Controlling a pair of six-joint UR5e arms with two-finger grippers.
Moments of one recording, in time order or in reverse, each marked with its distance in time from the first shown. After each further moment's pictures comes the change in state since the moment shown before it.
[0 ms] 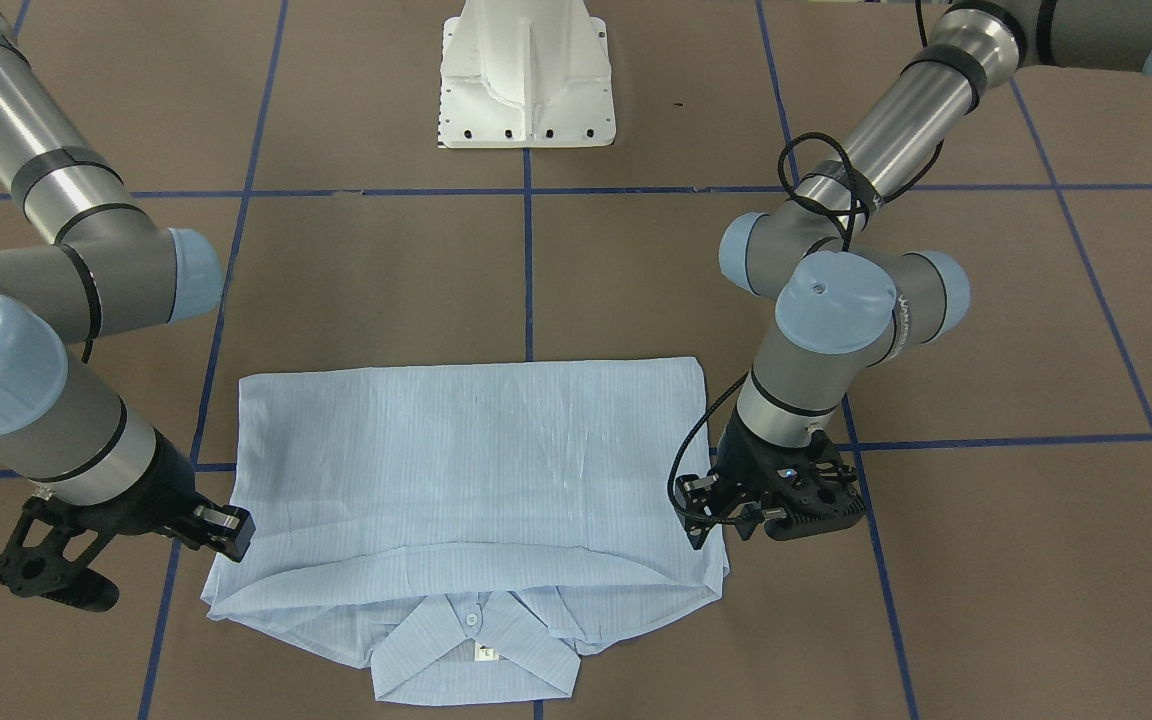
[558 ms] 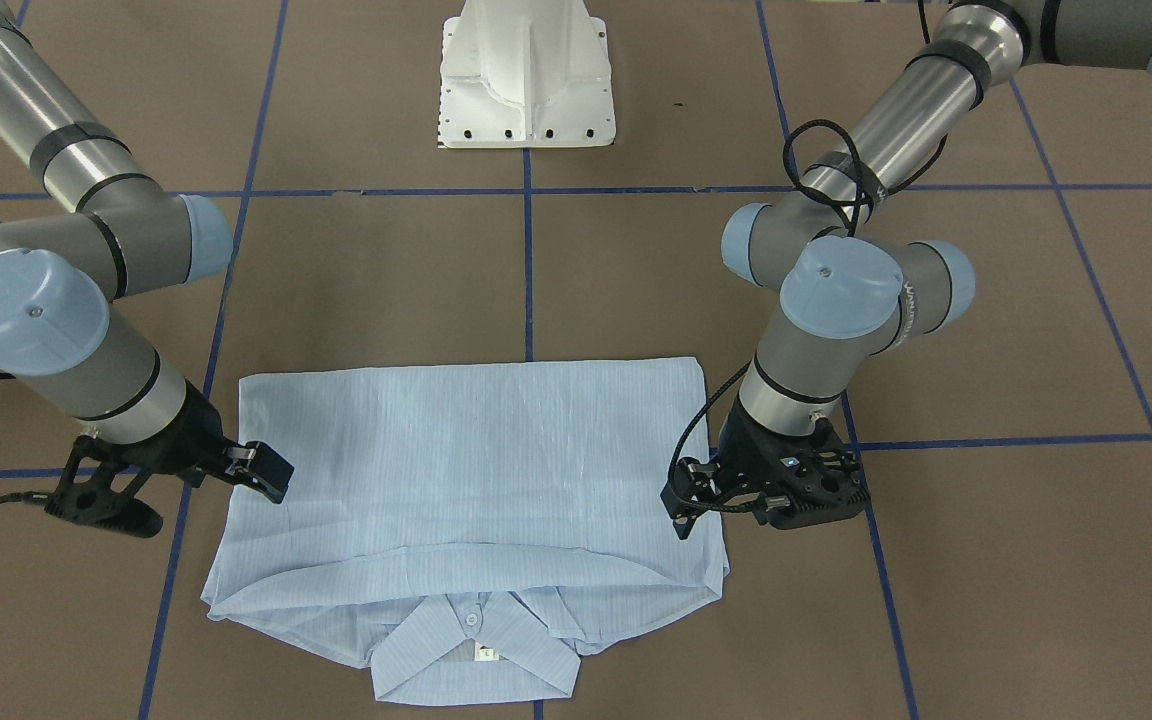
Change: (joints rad) left arm -0.002 0.023 -0.059 0.011 -0.003 -0.013; right arm -0.091 -0.170 0.173 0.024 -0.017 0.012
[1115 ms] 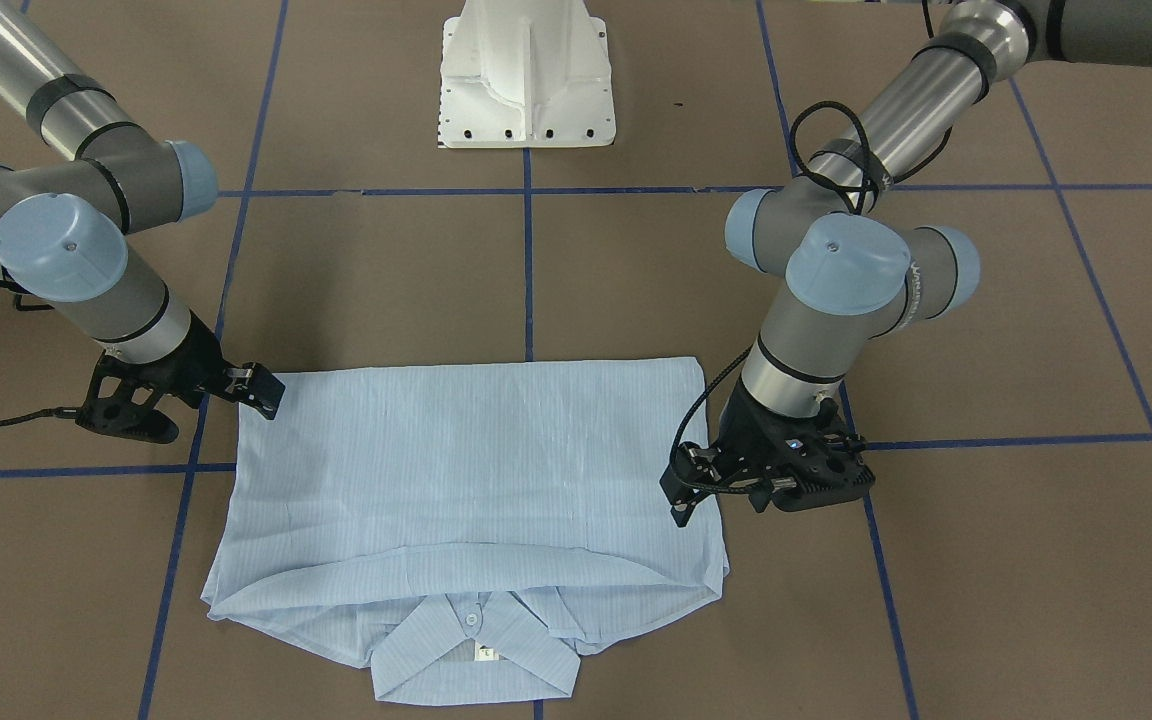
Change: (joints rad) left arm 0.002 0.023 -0.044 0.001 0.000 -0.032; right arm -0.089 -0.172 0.129 0.000 -0.010 0.001
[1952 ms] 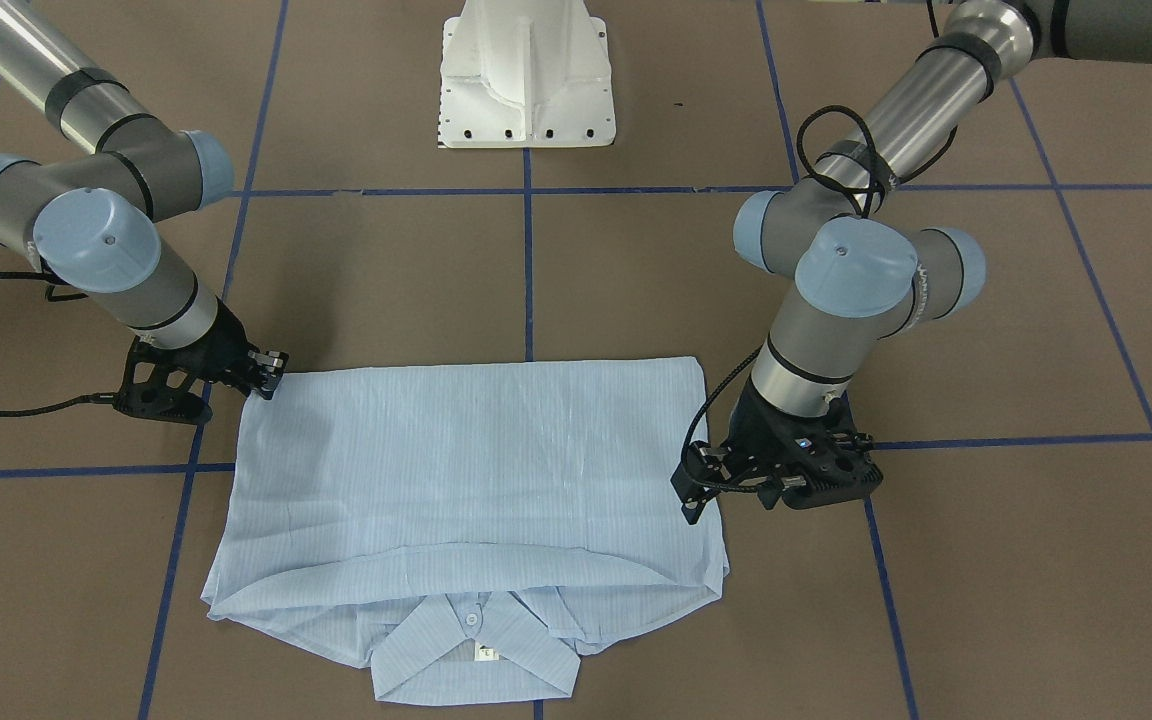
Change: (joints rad) left arm 0.003 0.021 -0.001 -0.010 0.001 0.004; right arm -0.036 -0.002 0.009 -0.011 0.009 -0.011
